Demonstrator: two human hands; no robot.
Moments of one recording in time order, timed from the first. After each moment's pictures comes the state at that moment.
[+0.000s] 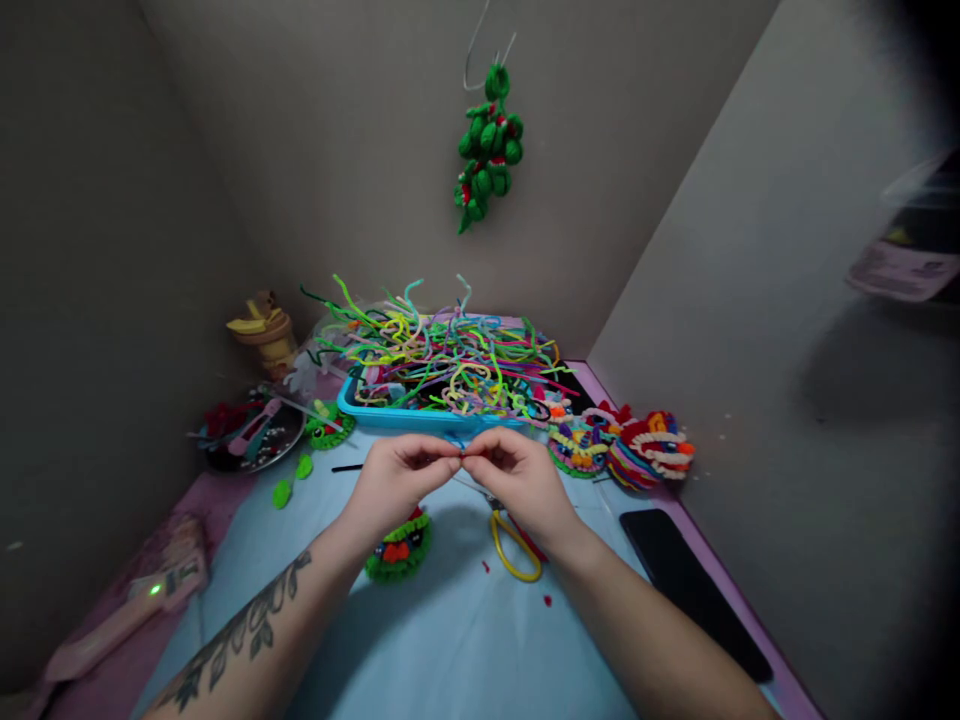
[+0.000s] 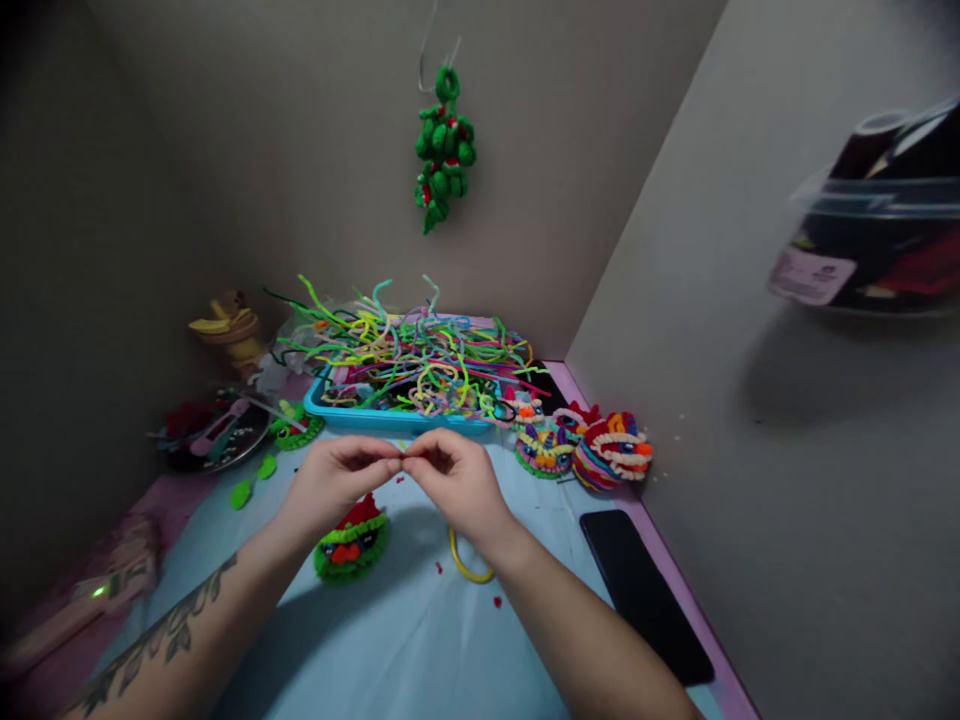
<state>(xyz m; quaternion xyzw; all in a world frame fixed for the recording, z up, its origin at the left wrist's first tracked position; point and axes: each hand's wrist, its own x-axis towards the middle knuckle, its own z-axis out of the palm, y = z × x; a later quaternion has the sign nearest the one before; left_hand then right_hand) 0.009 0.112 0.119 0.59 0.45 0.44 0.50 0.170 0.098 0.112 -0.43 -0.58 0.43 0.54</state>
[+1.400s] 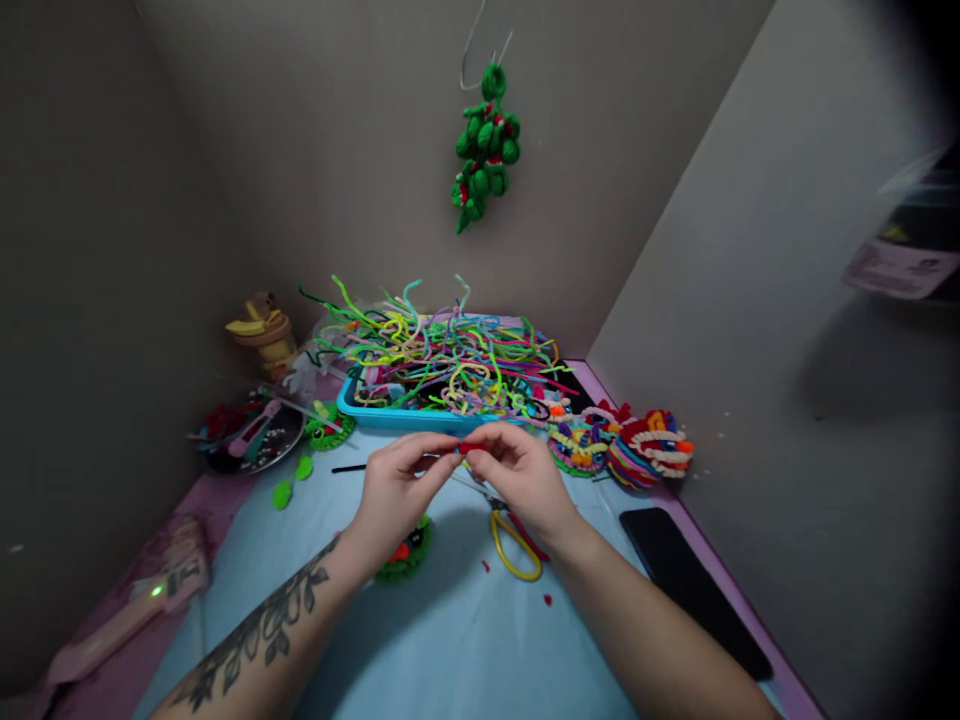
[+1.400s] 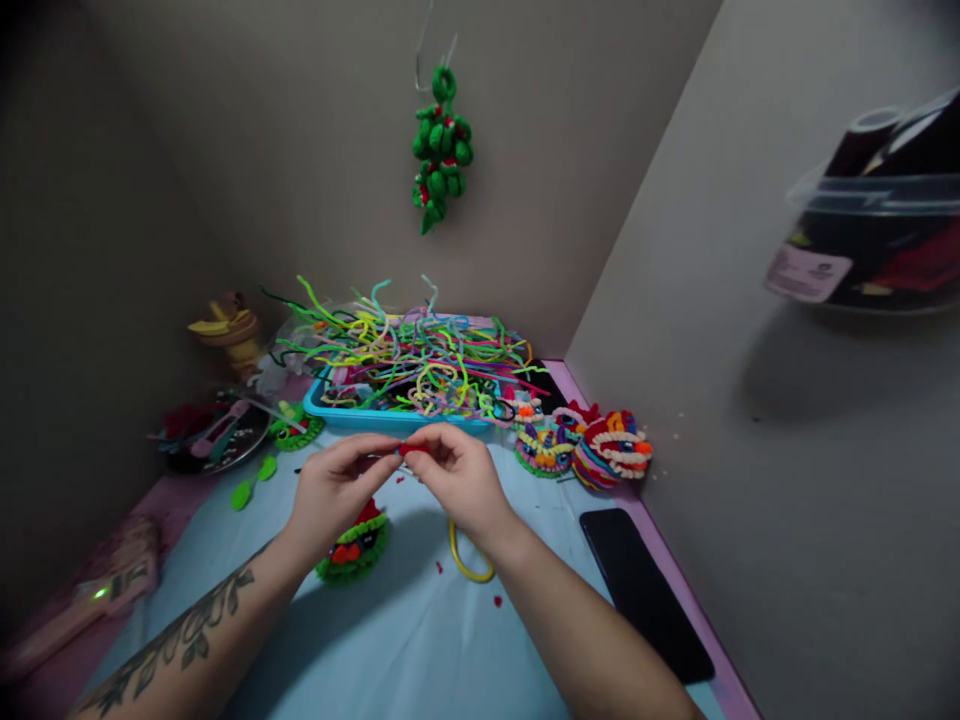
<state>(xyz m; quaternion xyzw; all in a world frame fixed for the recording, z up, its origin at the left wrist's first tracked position) 0.013 0.106 0.106 0.71 0.41 0.50 0.27 0.172 0.101 0.115 -0.41 -0.53 0.49 0.55</state>
